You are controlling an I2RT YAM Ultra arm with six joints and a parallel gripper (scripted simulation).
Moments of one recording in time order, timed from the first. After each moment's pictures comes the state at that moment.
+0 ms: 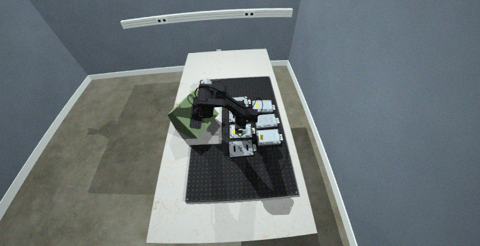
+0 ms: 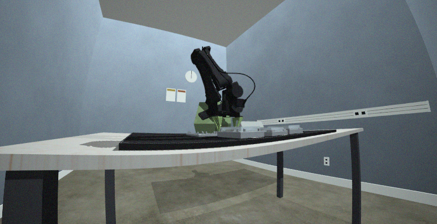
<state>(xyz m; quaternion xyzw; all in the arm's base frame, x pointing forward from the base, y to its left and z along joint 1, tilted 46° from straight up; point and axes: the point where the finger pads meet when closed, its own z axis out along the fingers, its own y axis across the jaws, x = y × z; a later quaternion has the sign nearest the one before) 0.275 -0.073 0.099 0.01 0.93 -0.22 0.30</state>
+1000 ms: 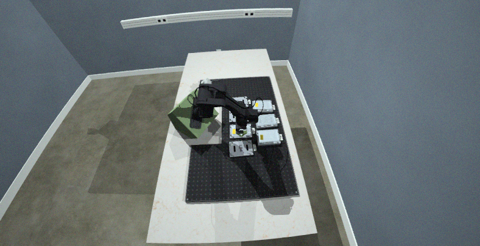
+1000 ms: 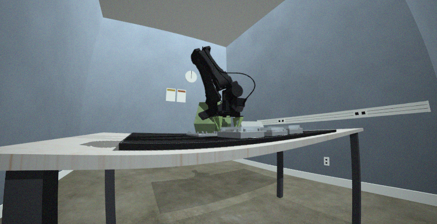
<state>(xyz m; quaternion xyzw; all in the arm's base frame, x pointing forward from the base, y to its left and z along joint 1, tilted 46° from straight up) 0.281 -0.073 0.103 0.01 0.92 -0.22 0.32</state>
